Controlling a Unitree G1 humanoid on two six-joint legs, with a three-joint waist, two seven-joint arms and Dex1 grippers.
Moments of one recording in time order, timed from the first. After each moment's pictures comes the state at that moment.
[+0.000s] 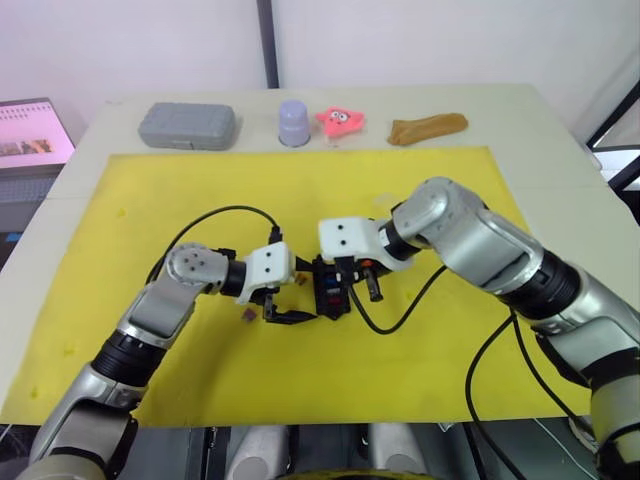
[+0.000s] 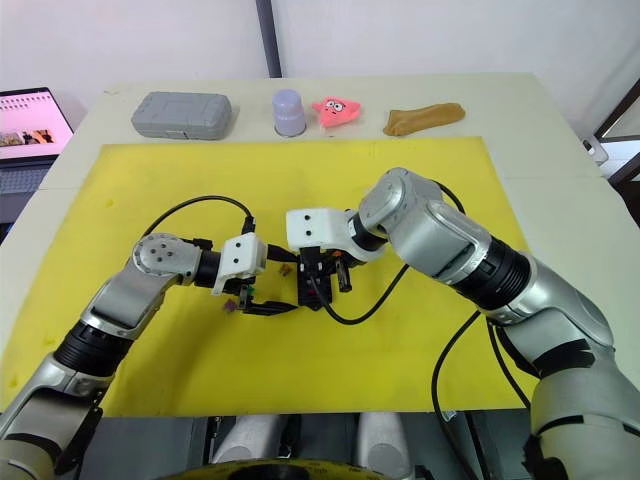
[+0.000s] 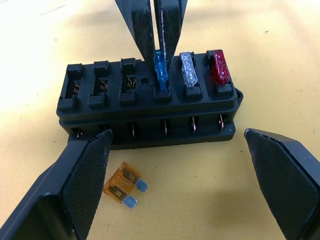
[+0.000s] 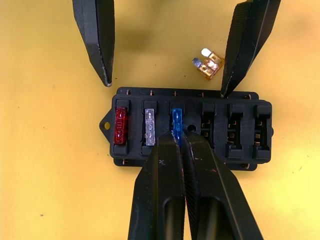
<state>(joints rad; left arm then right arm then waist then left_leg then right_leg) -0.47 0.61 -0.31 -0.08 -0.15 0.25 -1.20 -1.04 -0.70 0.73 -0.25 0.06 0.94 1.28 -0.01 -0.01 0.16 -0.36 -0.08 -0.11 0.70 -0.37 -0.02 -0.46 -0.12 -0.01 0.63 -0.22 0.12</state>
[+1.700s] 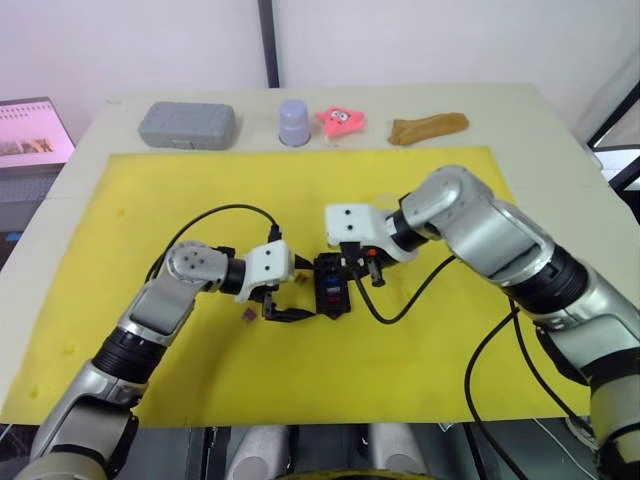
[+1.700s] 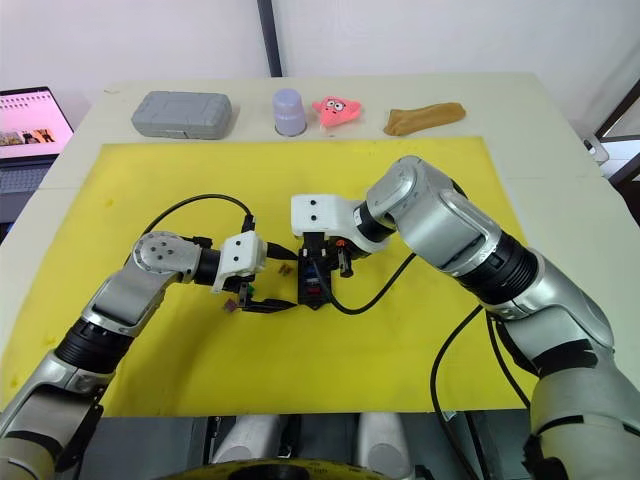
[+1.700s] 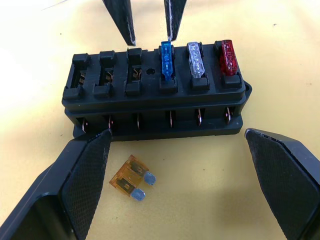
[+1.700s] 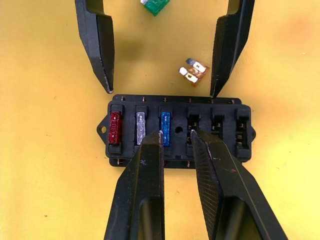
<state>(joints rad) -0.49 0.61 -0.31 -0.05 -0.15 0.23 -1.20 -1.04 -0.70 0.64 -0.23 0.11 0.96 1.30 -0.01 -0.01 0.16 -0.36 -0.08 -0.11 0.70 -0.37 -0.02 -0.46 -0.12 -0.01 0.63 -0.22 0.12</state>
